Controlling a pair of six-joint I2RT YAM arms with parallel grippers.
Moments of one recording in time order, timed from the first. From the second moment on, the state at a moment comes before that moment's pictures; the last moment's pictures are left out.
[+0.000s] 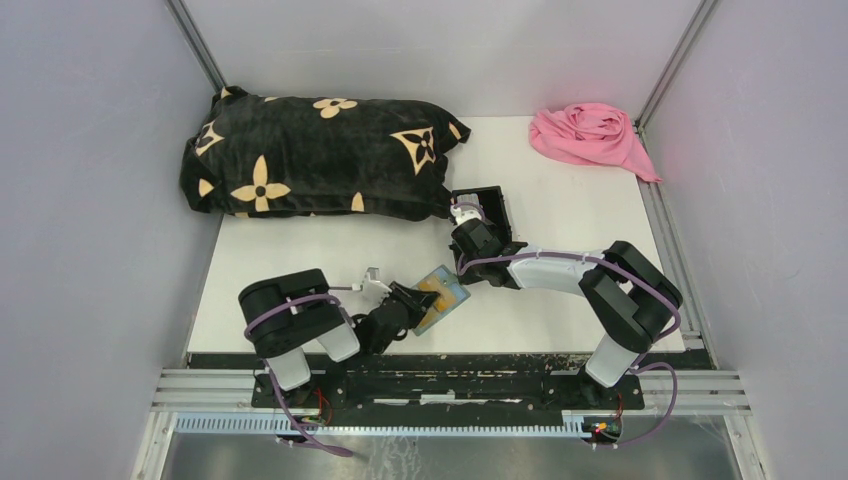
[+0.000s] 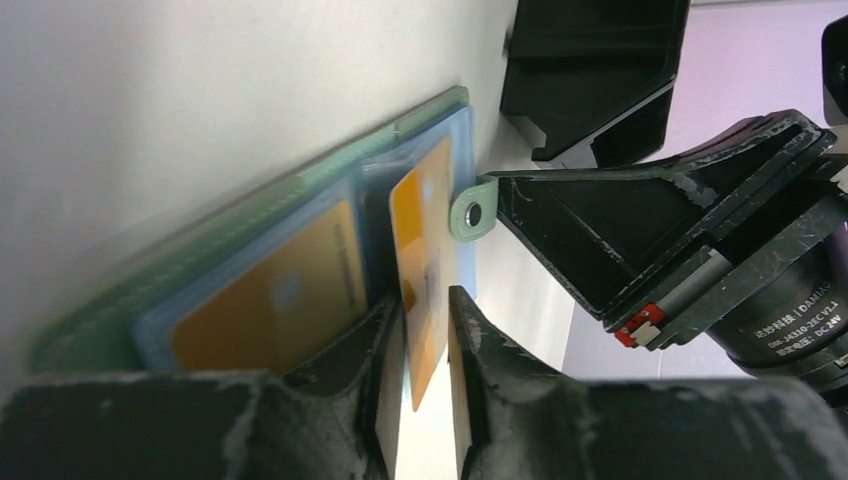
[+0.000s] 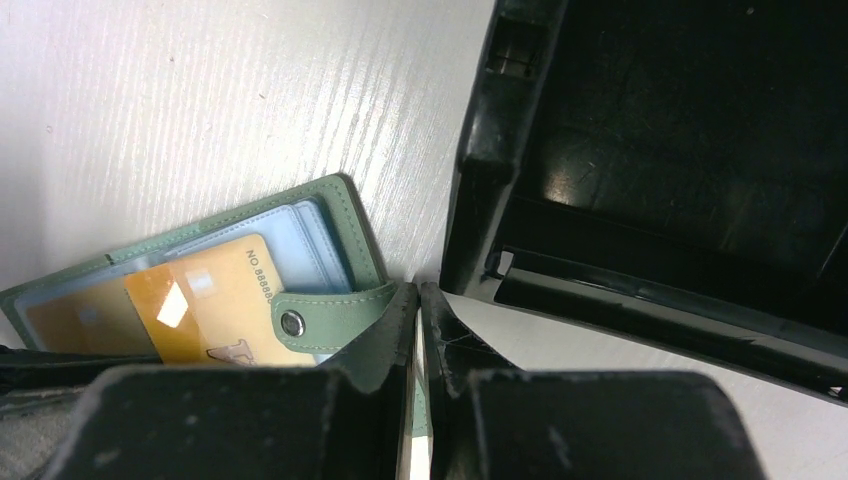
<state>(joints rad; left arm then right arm) -1.08 1.75 0.19 1.11 -0.53 -1.56 0.79 1.69 0.86 -0.09 0.14 0.44</state>
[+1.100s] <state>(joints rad) -1.02 1.66 0.37 0.78 -0.41 -1.46 0.83 1.67 0.86 -0.15 0.21 0.45</state>
